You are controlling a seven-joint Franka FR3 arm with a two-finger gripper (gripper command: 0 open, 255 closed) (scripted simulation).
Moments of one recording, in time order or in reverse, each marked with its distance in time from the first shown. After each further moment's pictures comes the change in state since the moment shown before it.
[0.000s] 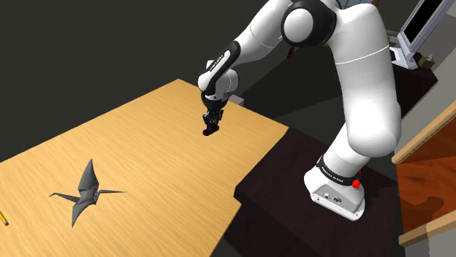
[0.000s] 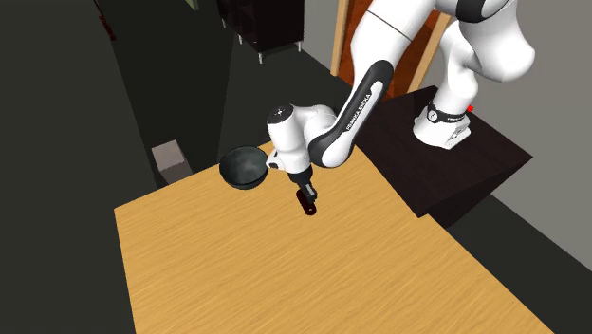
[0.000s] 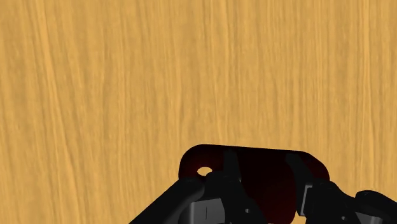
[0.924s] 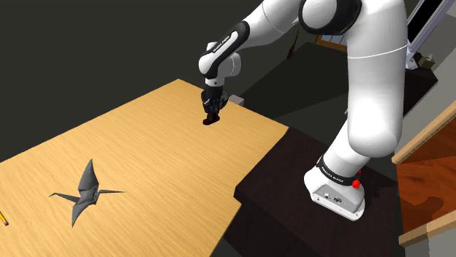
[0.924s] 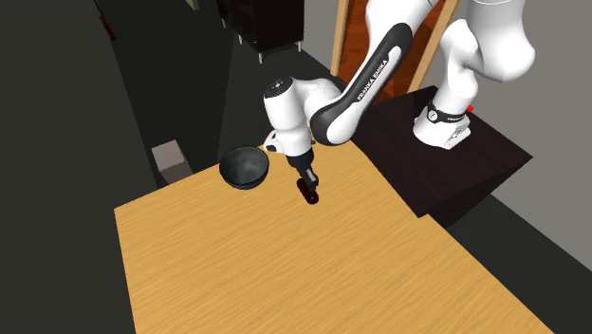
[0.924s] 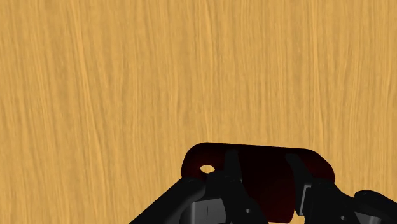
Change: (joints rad) arm 0.012 -0.153 -0.021 -0.029 -0.032 -0.122 0.039
